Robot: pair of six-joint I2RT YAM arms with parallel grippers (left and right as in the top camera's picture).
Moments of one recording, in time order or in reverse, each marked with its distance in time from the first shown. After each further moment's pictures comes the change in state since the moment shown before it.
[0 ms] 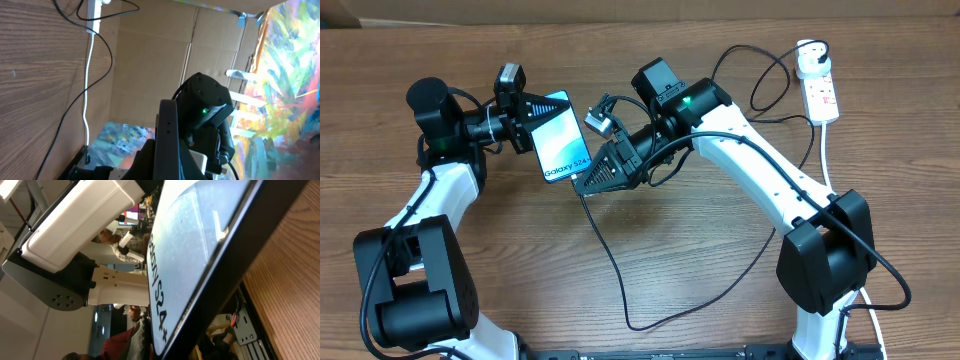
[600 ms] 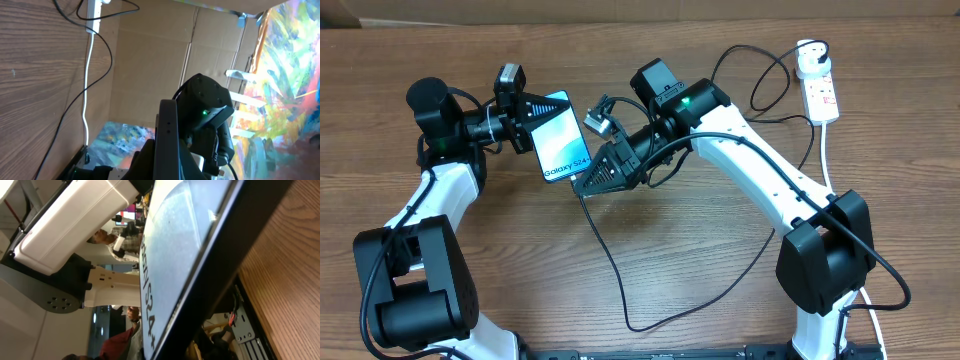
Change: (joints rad) left arm 0.000 0.000 0.000 0.000 0.001 -0.003; right arm 0.007 0.000 0.000 0.006 0.020 0.018
